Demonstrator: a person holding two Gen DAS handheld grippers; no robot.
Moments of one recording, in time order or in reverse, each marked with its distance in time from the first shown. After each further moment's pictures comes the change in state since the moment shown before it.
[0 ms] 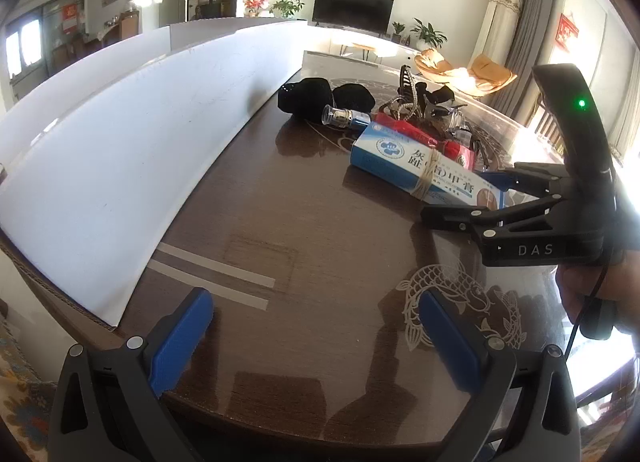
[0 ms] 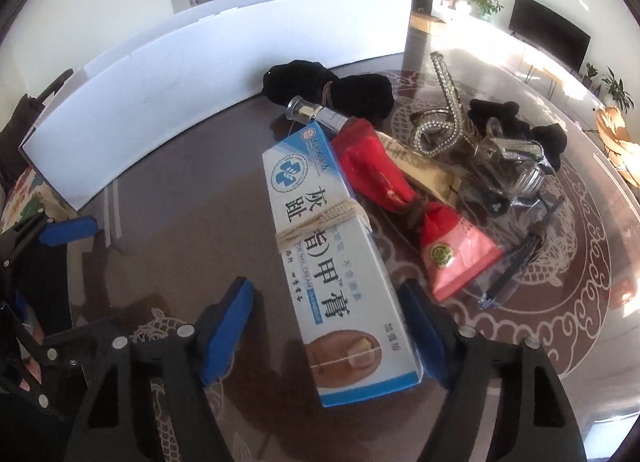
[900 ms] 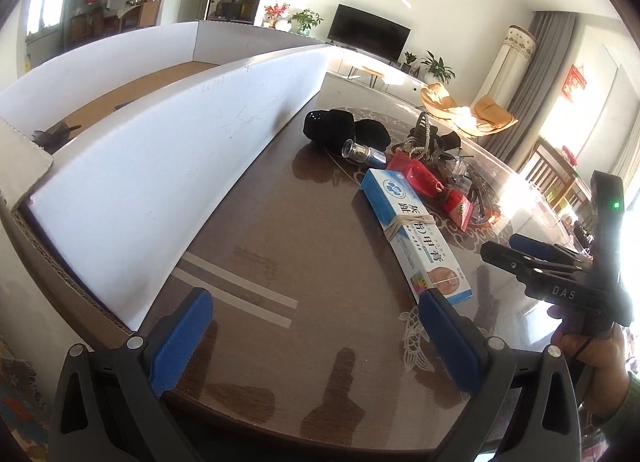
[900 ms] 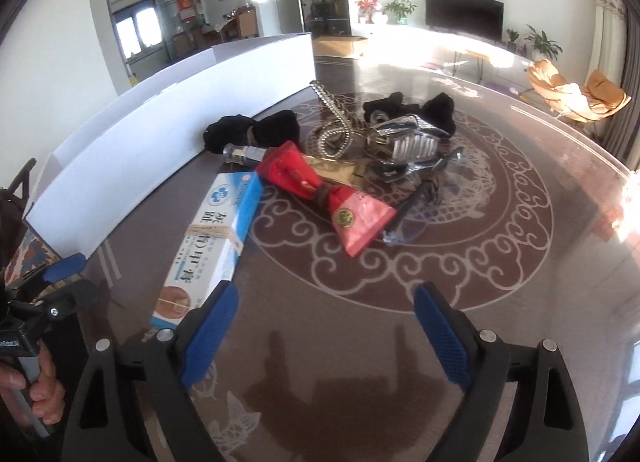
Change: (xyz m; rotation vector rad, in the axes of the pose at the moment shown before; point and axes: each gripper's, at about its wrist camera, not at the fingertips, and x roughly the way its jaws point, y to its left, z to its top) left arm -0.007 0.023 0.008 -0.126 -0.048 -0.068; right arm -0.044 -0.036 -0.036 0.280 -0.119 -0.157
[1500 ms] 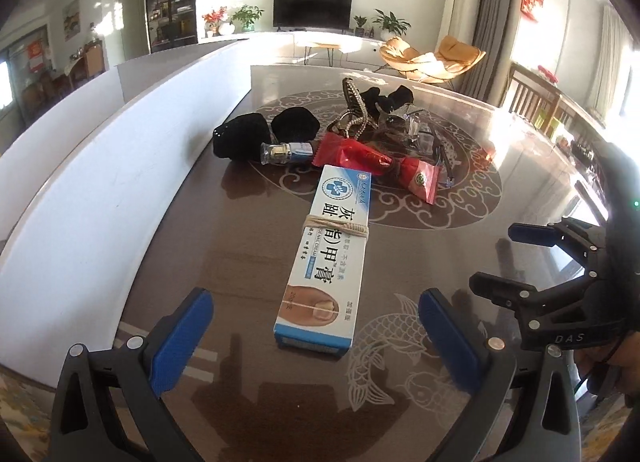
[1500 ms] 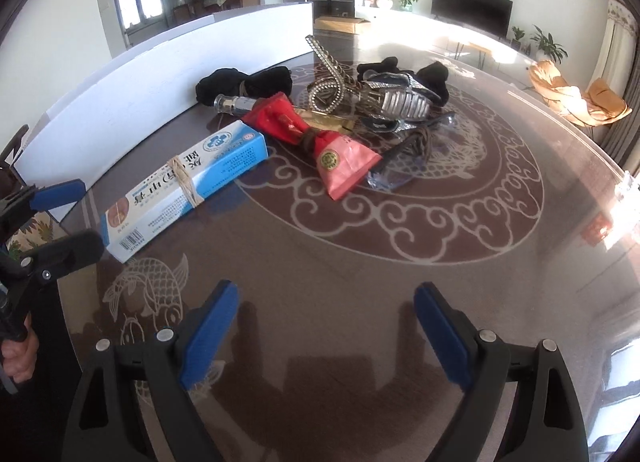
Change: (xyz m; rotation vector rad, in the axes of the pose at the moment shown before) left arm 0.036 -0.079 0.021 0.315 0.072 0.042; right arm -0.002 -0.019 -0.030 -0.051 0.079 0.004
